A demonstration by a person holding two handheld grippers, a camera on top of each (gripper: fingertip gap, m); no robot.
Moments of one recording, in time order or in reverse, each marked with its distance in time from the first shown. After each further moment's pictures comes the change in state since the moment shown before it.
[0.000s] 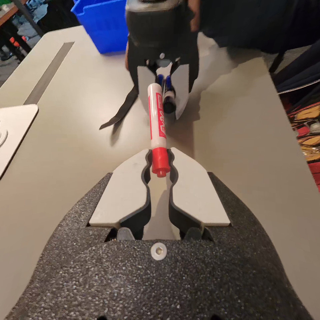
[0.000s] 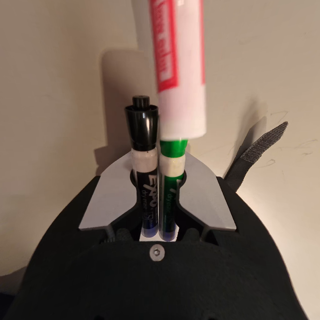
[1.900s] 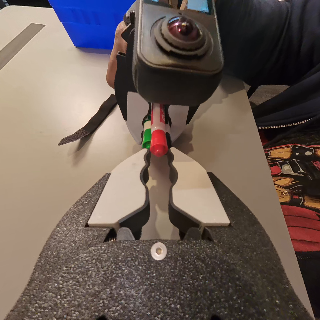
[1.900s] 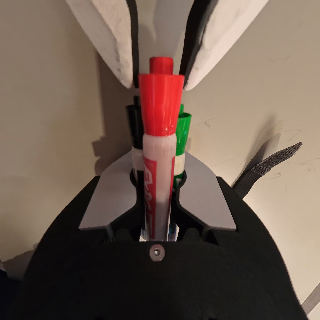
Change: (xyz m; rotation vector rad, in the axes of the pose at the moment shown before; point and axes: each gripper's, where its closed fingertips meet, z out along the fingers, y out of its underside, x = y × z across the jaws) left arm 0.029 -0.025 0.050 0.010 0.081 -0.166; right arm -0.020 -0.006 0.000 -0.072 -0.013 -0.085
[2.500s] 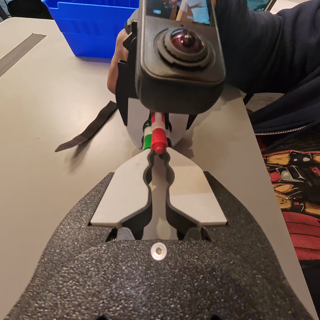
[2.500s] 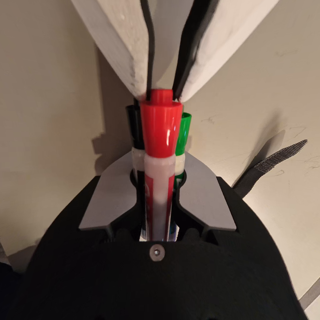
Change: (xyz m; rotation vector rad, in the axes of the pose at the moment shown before) left arm 0.001 -0.004 0.005 0.046 0.012 -0.003; right arm -0.003 0.002 0.000 -0.026 -0.006 0.000
